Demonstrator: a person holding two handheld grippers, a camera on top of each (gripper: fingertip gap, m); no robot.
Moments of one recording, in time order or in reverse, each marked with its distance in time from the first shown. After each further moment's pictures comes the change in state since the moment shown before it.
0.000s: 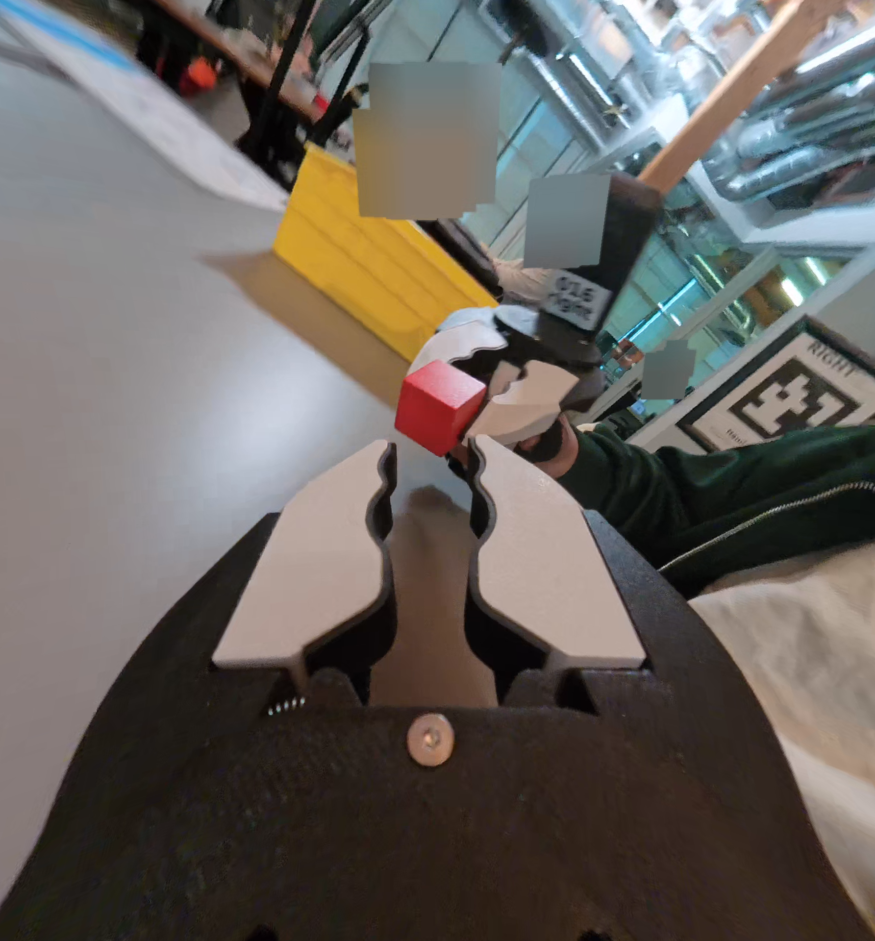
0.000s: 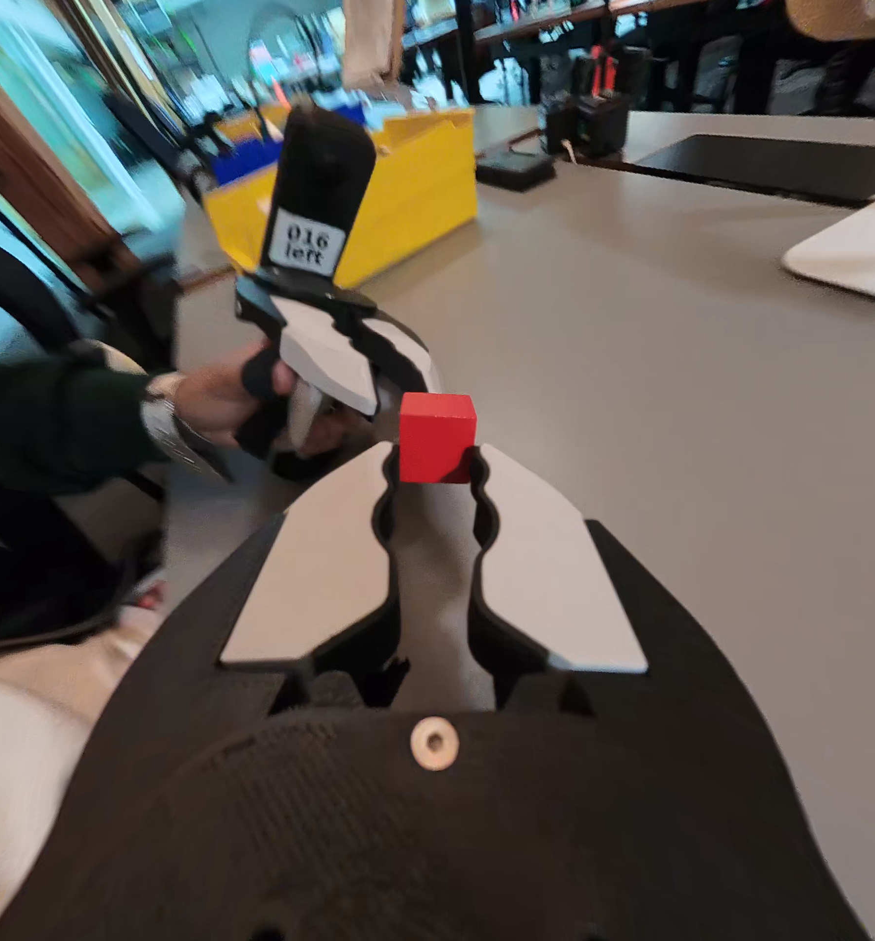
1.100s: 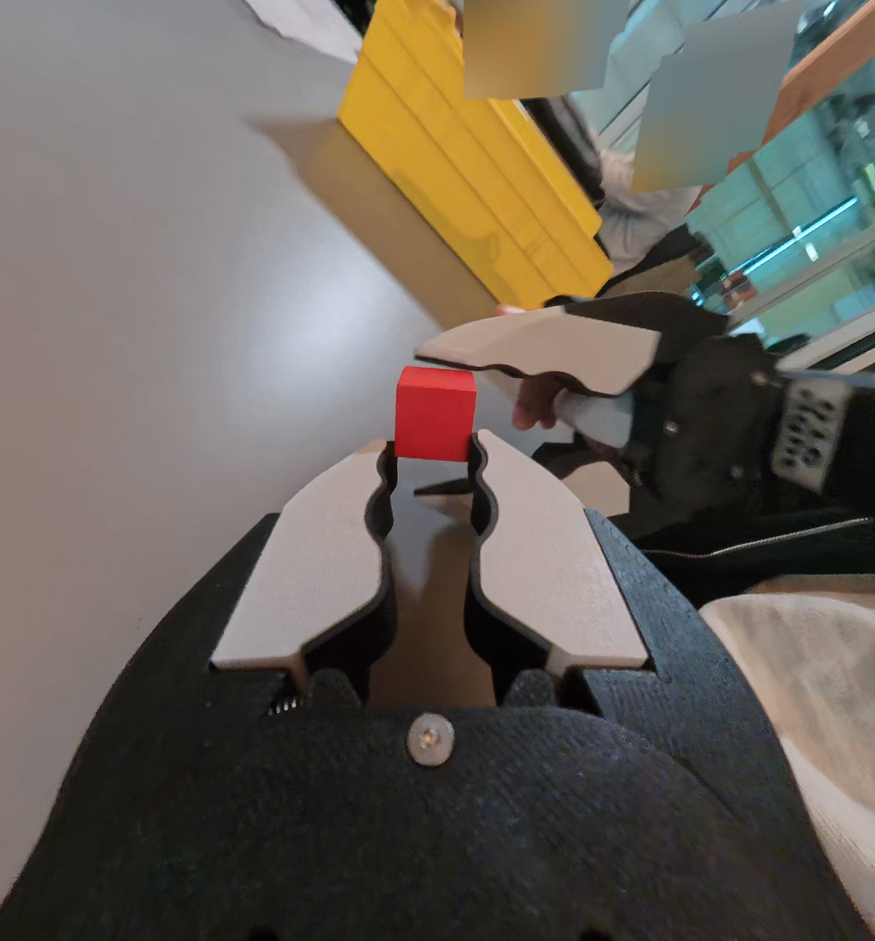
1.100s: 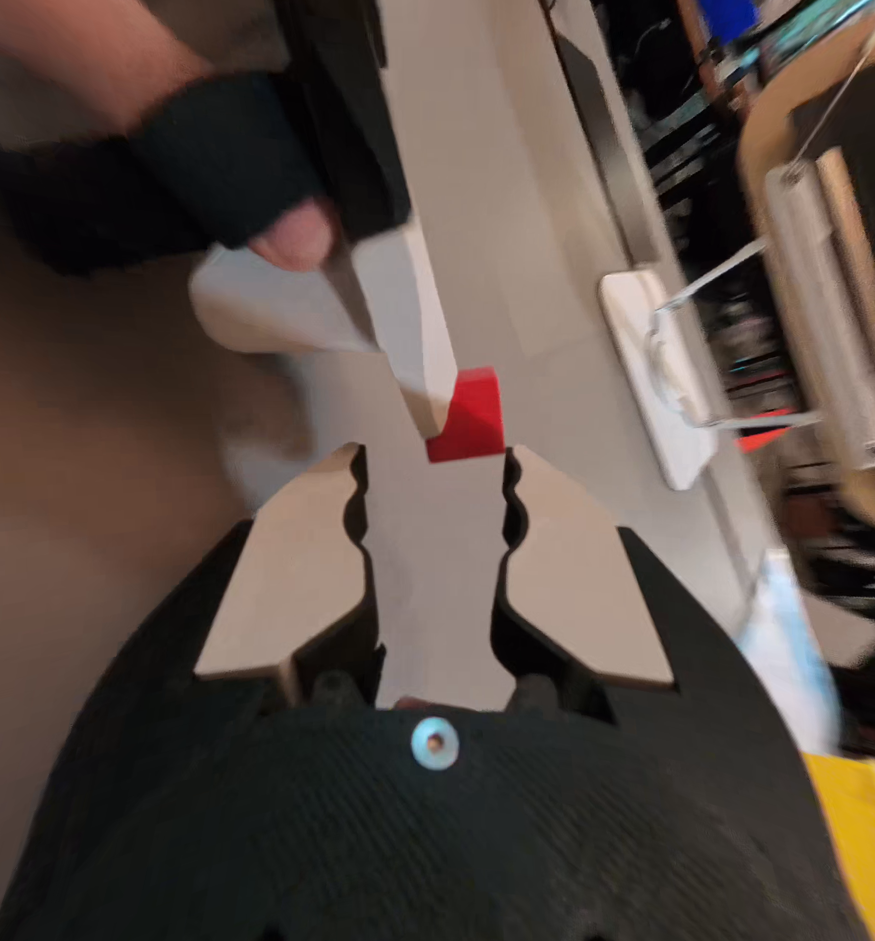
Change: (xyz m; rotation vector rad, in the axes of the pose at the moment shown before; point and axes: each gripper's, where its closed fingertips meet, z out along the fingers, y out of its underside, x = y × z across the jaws) left arm -0.015 0.027 0.009 -0.193 -0.186 -0.052; right arm 0.010 0.034 0.016 -0.439 0.513 -0.763
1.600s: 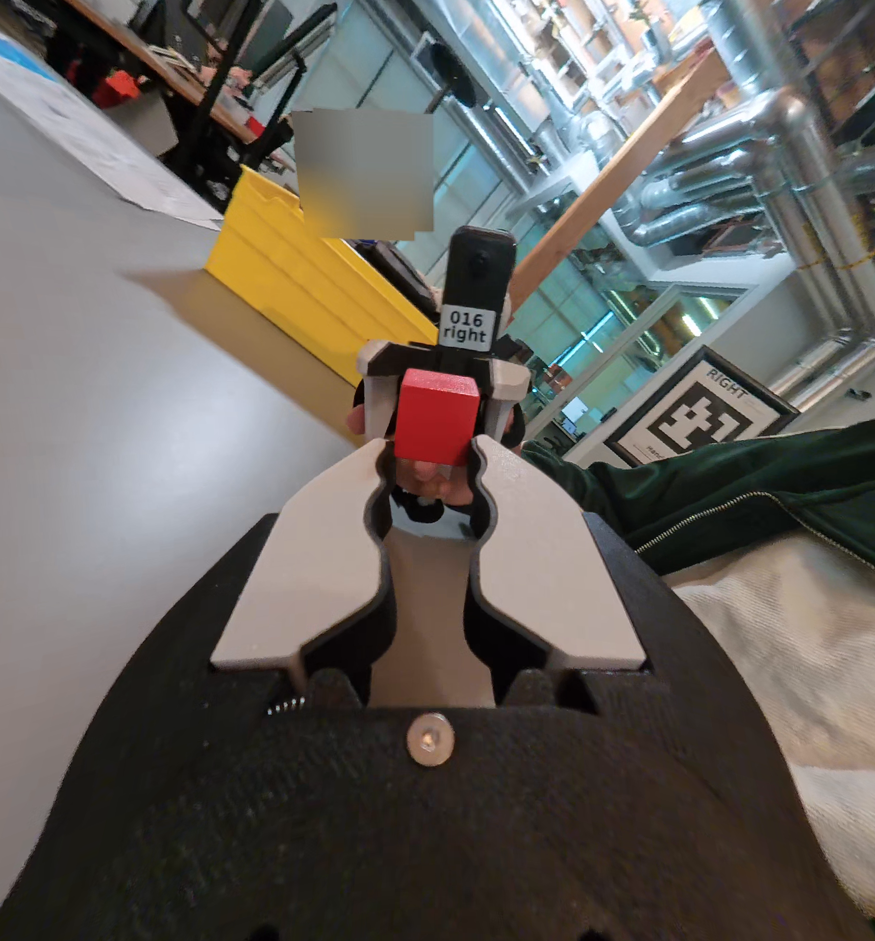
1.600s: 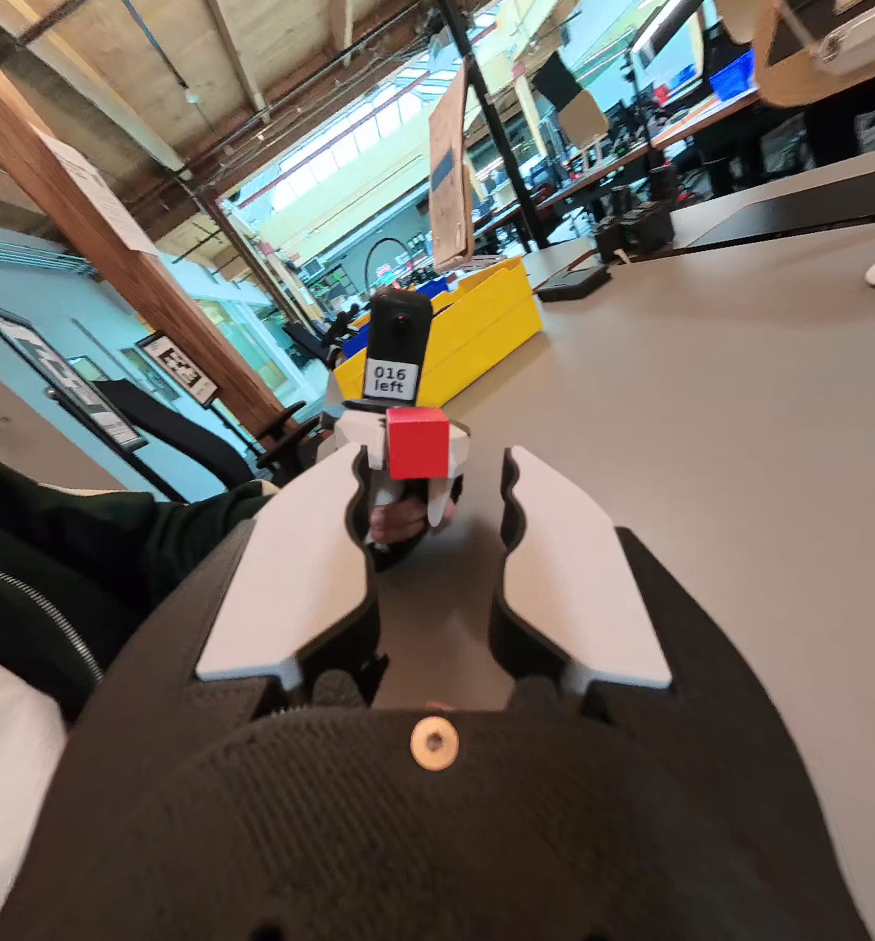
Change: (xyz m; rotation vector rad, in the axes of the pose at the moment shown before) left arm 0.033 -0.031 -0.018 0.242 0.329 0.016; right arm 0.050 -0.031 -0.043 0.726 -0.669 1.073
